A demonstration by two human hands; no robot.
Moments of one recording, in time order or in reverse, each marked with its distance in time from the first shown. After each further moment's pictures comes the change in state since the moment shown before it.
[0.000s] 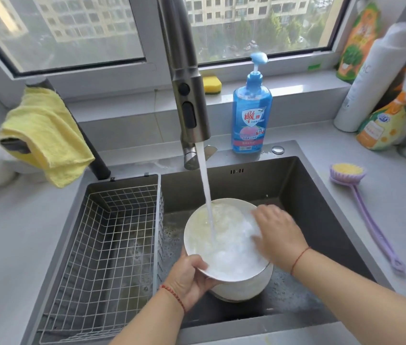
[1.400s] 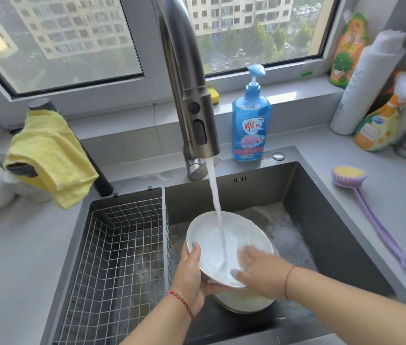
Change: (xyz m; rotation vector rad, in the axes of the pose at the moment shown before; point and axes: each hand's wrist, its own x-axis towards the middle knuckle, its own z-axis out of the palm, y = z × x) left_hand -0.013 0.030 0.012 0.244 0.115 0.132; right_hand -0.010 -0.045 0.016 0.232 -0.591 -0.067
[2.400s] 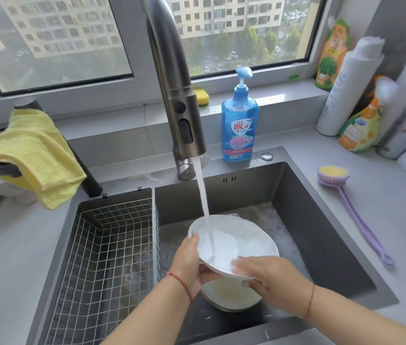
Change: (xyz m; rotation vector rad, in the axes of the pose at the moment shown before) left_hand 0.006 0.013 0.026 0.145 0.026 -0.071; right_hand -0.042 0.020 0.015 0.029 0.544 -0.324
